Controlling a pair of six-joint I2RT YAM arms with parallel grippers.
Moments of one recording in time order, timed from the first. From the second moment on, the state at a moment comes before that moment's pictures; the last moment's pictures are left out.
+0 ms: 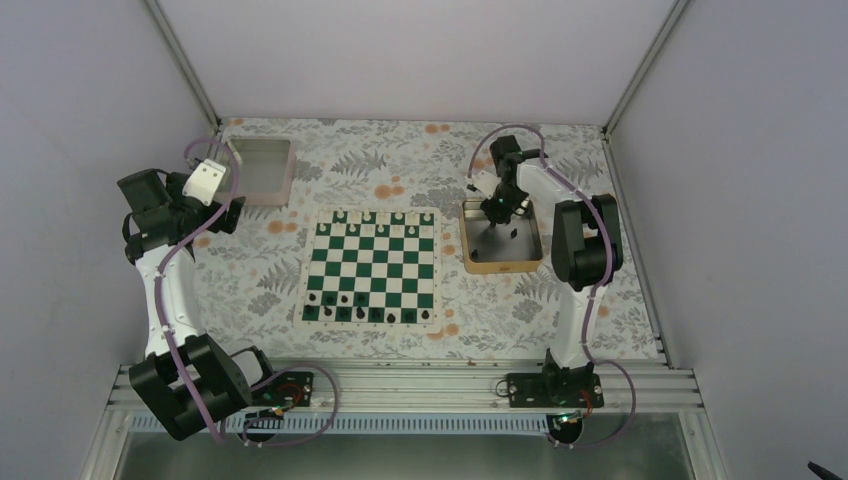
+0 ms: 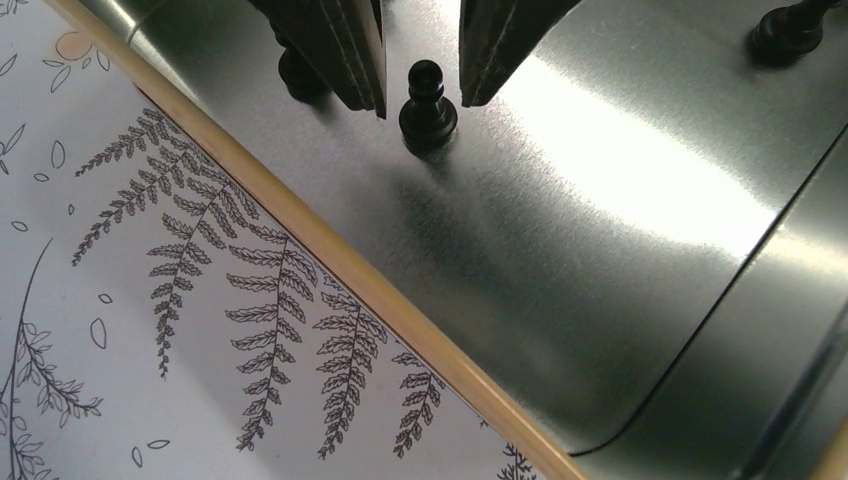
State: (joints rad) left arm 0.50 1.14 0.95 -0.44 0.53 0.70; right arm 0.23 2.05 1.56 -0.91 -0.03 -0.57
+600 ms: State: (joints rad) left arm 0.50 1.13 0.95 -0.45 0.53 0.70; right arm 0.23 2.05 1.56 -0.91 -0.03 -0.57
